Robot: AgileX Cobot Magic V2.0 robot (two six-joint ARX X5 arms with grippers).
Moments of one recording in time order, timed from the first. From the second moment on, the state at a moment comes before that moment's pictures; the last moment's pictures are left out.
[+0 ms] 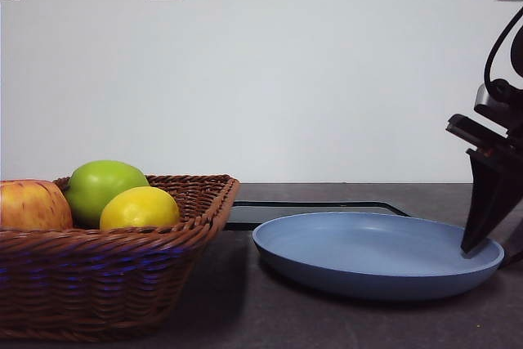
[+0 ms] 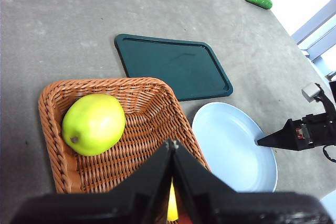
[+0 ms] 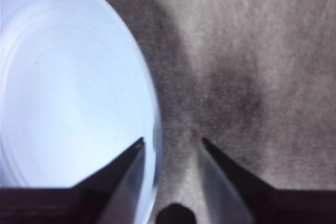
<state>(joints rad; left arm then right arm) -0.07 0.75 0.77 -0.55 0.53 -0.25 0.11 1.49 0.69 -0.38 -0.44 0.19</state>
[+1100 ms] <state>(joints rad) -0.15 0.75 0.77 -0.54 0.72 -0.34 0.11 1.08 0.70 -0.53 -0.44 0.25</state>
